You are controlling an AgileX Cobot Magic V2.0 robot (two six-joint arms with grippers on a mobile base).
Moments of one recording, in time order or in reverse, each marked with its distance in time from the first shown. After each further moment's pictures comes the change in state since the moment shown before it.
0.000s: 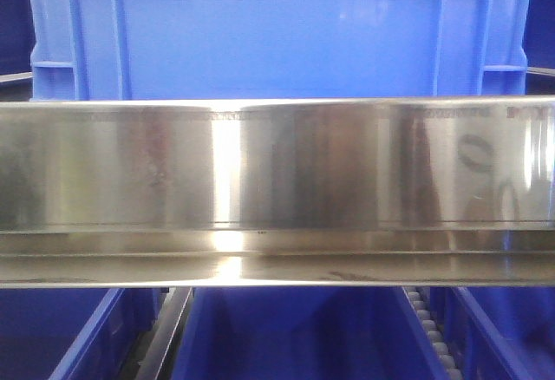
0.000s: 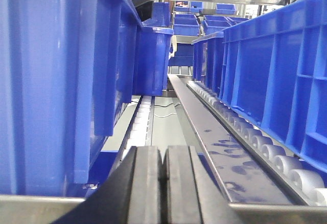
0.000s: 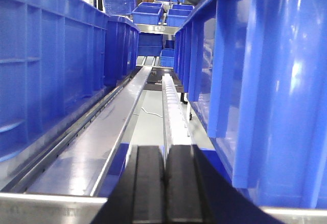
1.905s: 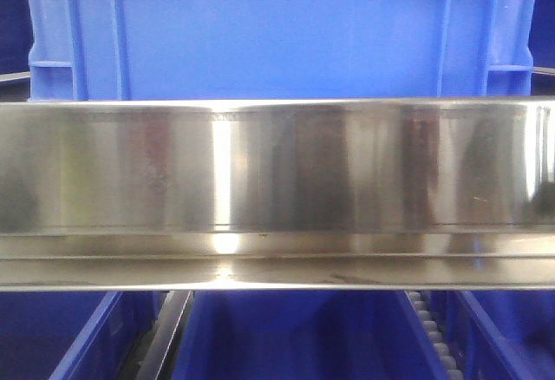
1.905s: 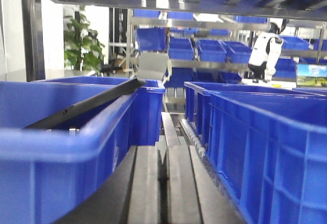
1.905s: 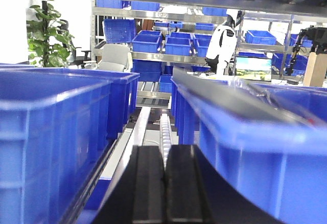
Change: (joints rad) left arm 0.000 0.117 -0.480 -0.002 0.315 0.000; right arm 0.000 0.068 -0.466 0.000 0.332 0.000
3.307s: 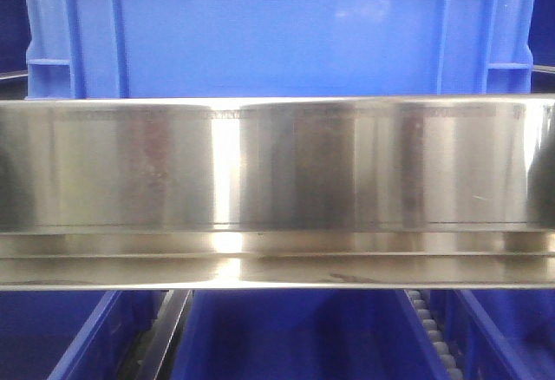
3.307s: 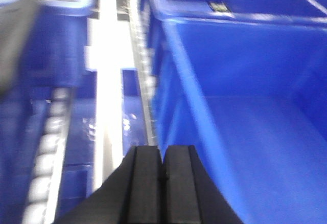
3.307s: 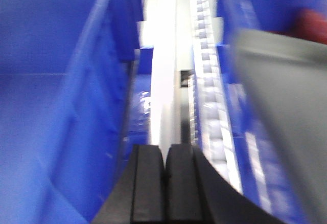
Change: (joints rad) left arm -0.149 1.338 -1.157 -0.083 0.460 -0.036; right arm 0.094 1.349 -1.110 0.006 0.486 0.162
